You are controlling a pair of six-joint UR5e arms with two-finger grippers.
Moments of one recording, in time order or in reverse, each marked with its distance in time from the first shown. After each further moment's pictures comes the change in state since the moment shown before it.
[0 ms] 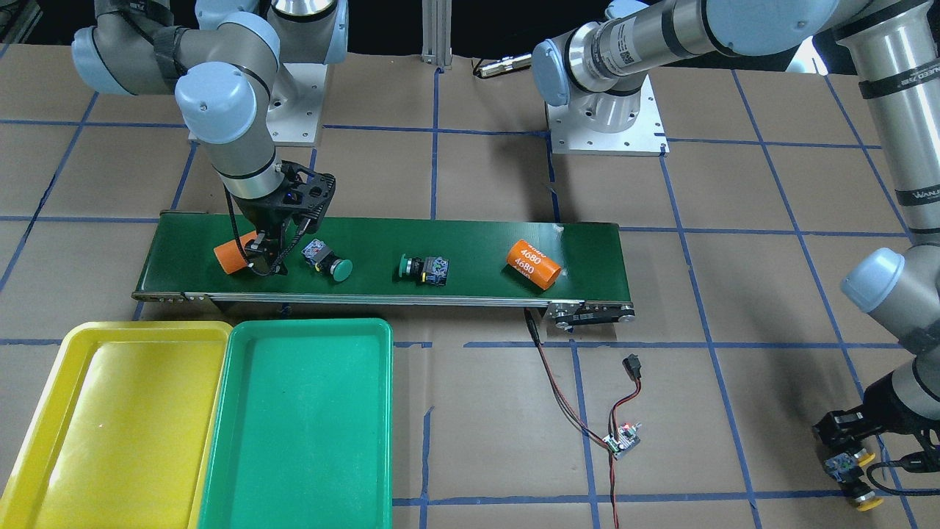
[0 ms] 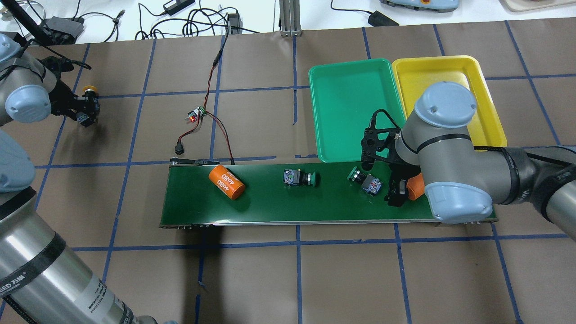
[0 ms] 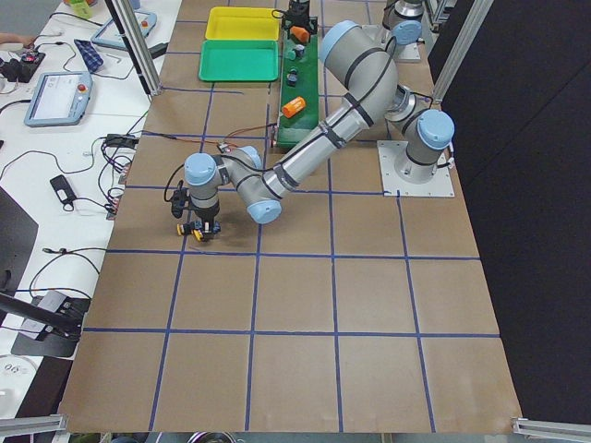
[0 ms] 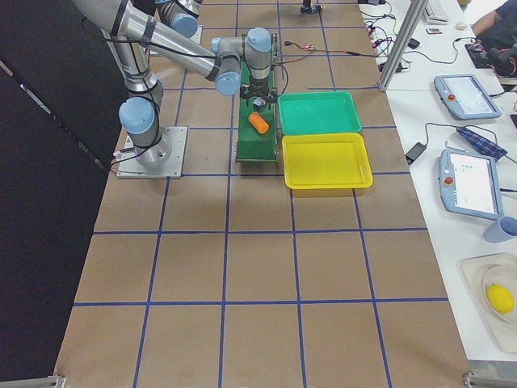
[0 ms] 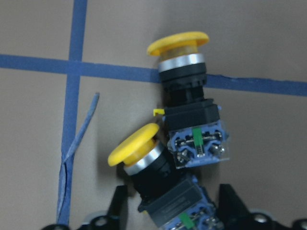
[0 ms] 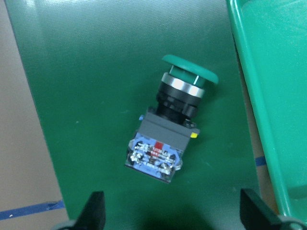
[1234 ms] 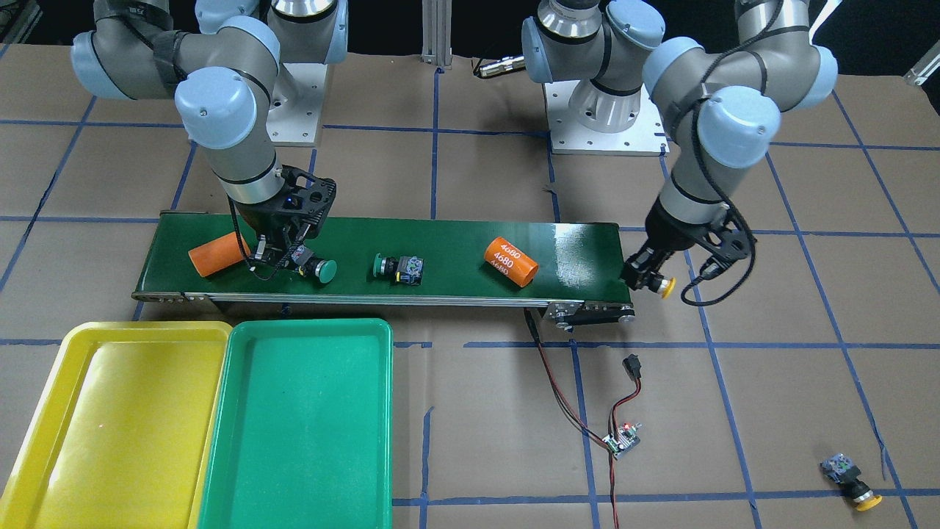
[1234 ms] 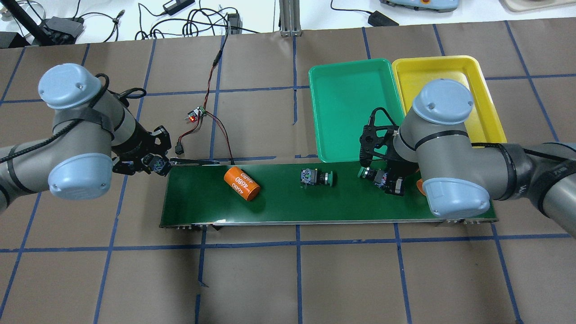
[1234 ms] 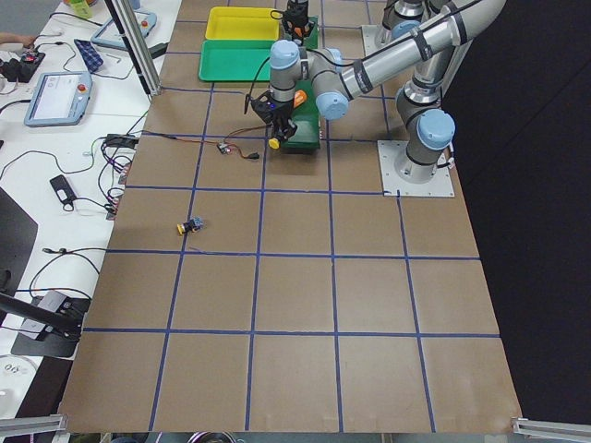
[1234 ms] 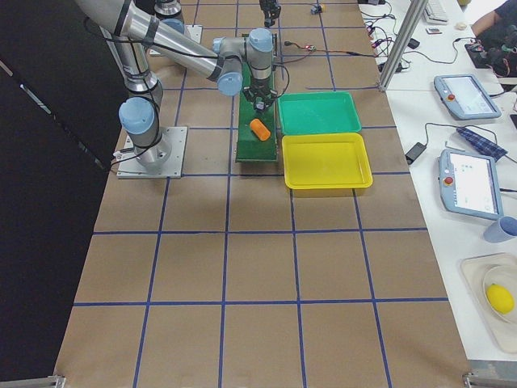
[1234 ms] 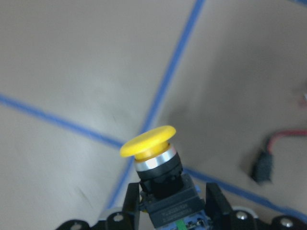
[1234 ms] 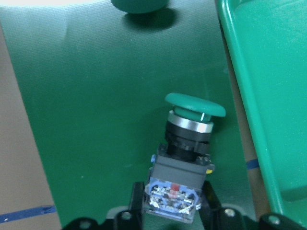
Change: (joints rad) left arm -0.416 0.683 -0.682 -0.079 0.033 -1.079; right arm 0.003 0.022 -0.039 0.002 0.001 0.004
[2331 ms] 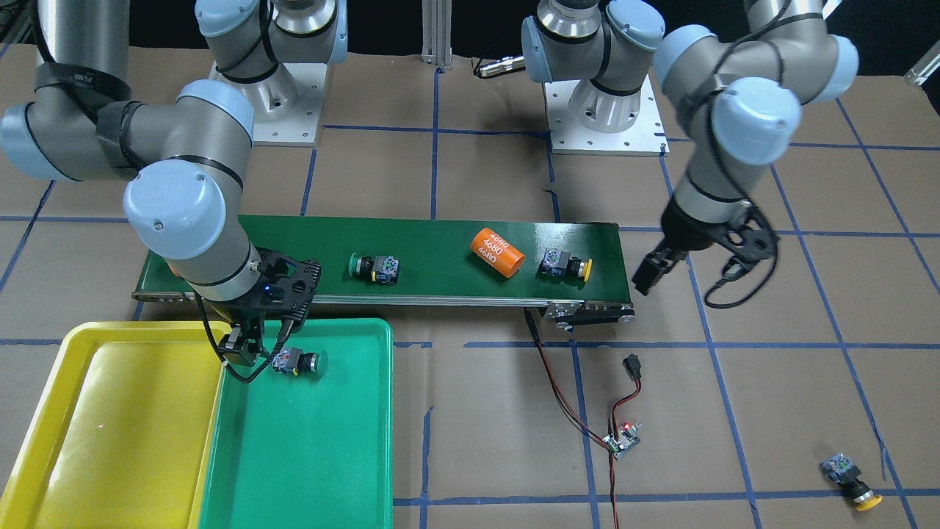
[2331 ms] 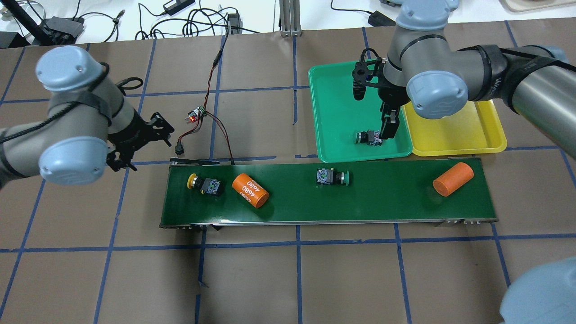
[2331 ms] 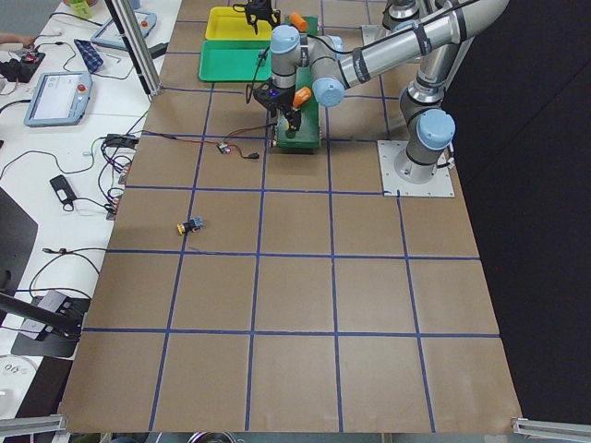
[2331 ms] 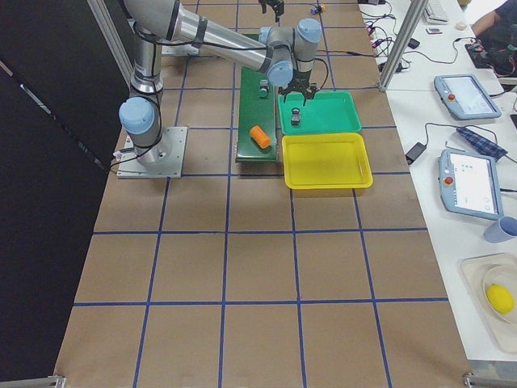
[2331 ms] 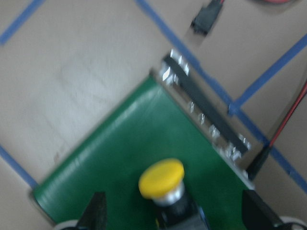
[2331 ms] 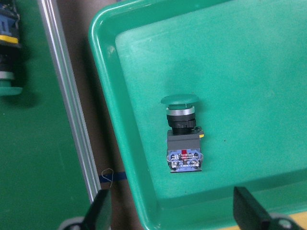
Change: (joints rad) left arm 0.111 -0.033 0.141 -0.118 0.016 0.187; right arm 0.004 0.272 -0.421 0.218 -0.034 -0.038
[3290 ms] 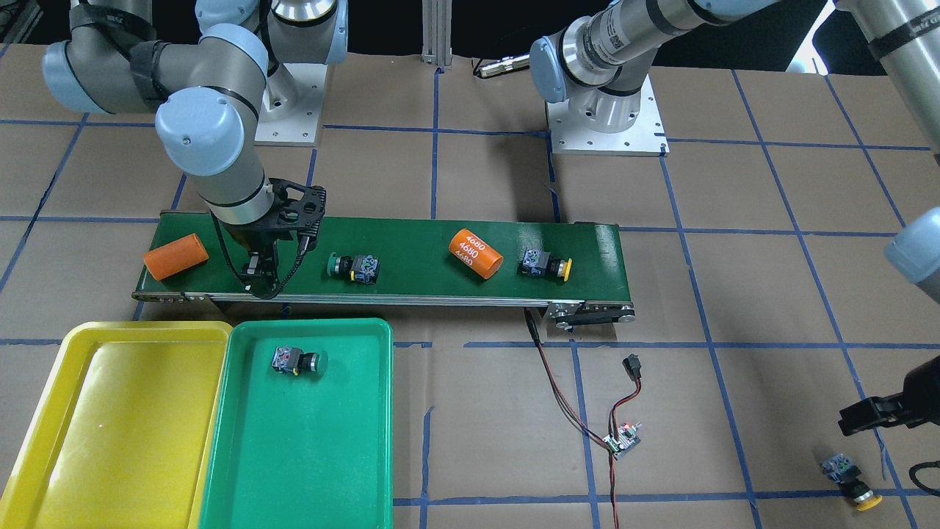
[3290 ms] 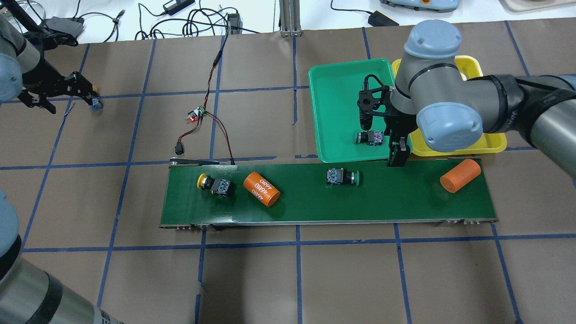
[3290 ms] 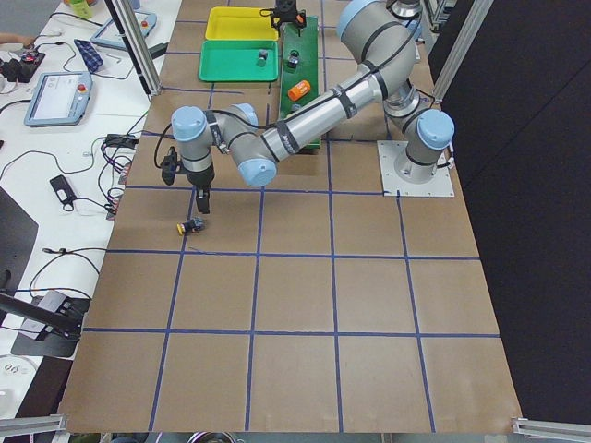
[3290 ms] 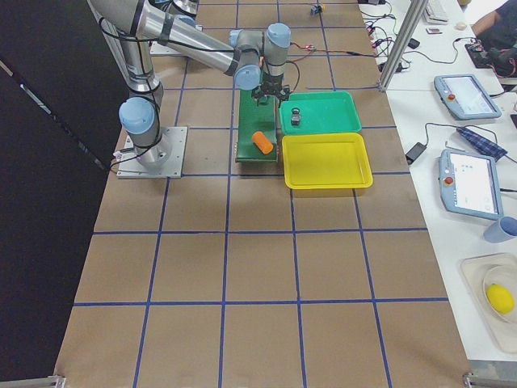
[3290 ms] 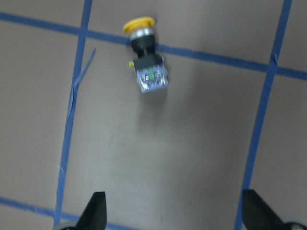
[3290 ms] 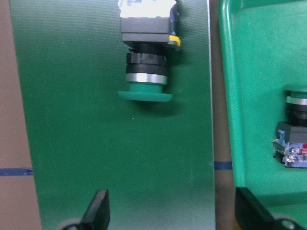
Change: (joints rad) left arm 0.260 -0.593 0.689 -0.043 -0.008 0.855; right arm -0.008 -0.223 0.335 -0.117 0.003 -0.139
